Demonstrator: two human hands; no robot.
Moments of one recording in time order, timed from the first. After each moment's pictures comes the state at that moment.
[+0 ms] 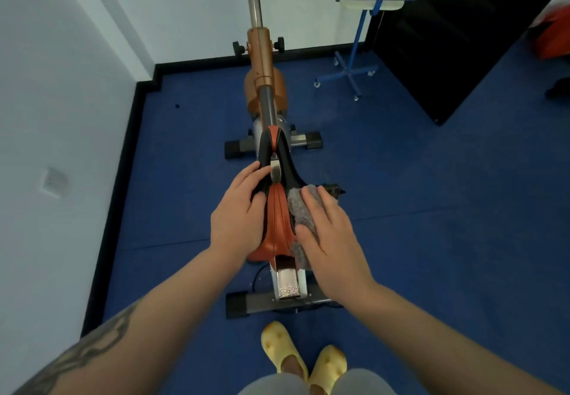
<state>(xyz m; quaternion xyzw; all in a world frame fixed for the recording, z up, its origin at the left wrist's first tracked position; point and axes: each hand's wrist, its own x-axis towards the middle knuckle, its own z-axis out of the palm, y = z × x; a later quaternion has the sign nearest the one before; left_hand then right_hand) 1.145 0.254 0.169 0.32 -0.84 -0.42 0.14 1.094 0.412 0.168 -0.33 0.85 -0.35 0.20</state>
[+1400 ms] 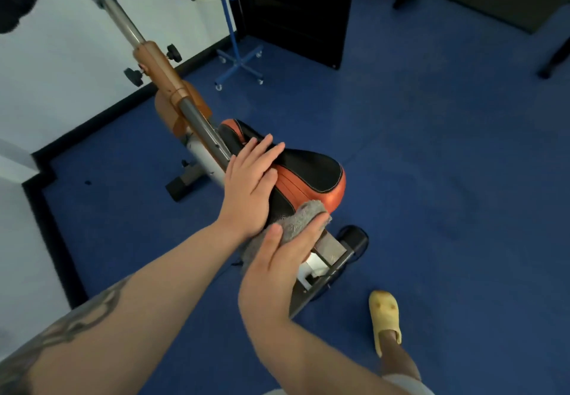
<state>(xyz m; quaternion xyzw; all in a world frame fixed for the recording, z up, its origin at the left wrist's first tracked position) 1.117 0.197 0.153 -0.07 -0.91 -0.40 0.04 1.222 0.245 0.157 0.25 0.68 -0.68 -0.07</state>
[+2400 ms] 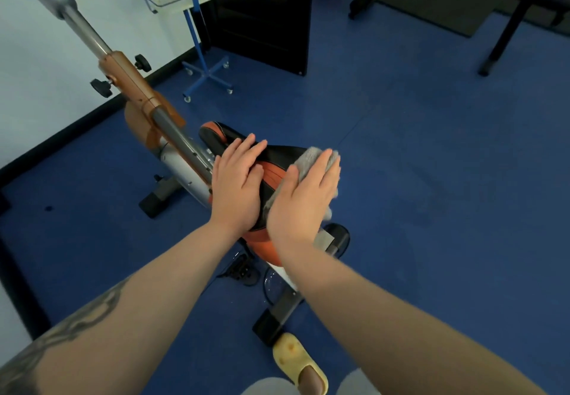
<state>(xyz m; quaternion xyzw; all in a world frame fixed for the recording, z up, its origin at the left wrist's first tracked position) 1.120 0.197 0.151 -0.07 -0.90 -0.41 0.06 1.157 0.277 0.156 0.28 0.82 -0.48 -0.14</state>
